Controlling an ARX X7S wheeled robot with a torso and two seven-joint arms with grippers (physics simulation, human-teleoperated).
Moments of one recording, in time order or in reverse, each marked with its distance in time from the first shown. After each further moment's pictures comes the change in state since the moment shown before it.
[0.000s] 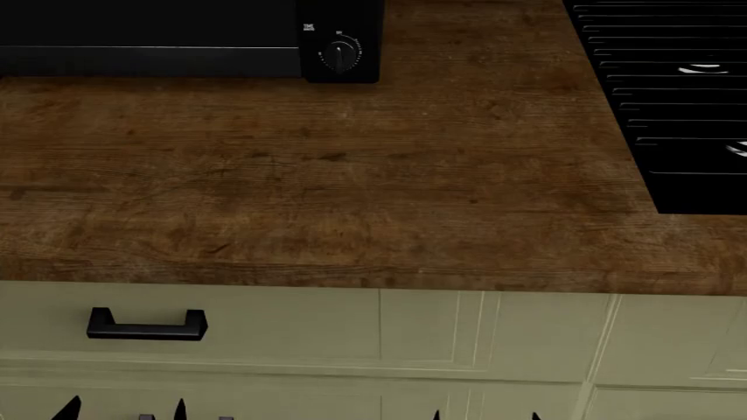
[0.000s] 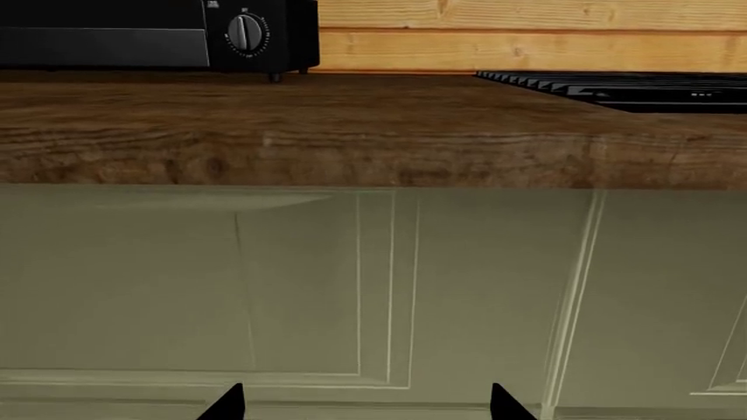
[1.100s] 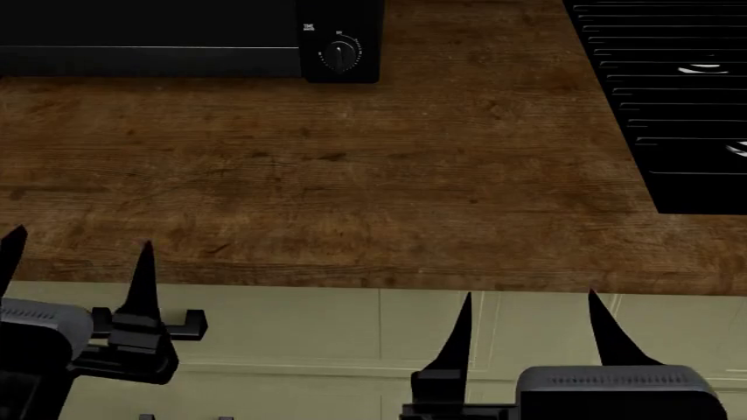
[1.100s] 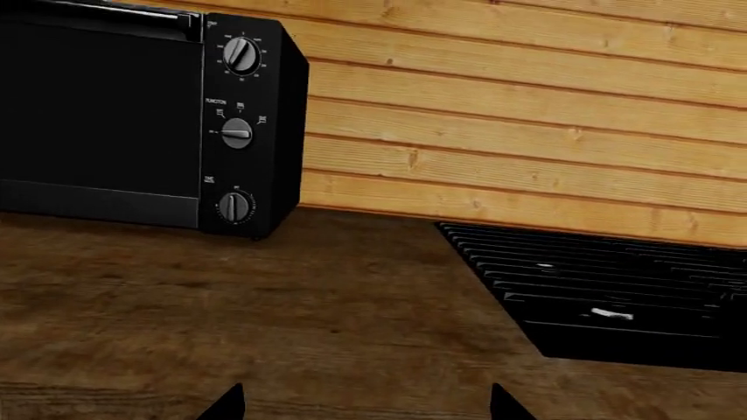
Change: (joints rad) left arm -0.249 -0.132 0.044 0.601 -0.098 -0.625 -0.035; right arm 0.113 0.128 -0.018 -0.631 0.032 0.555 0.095
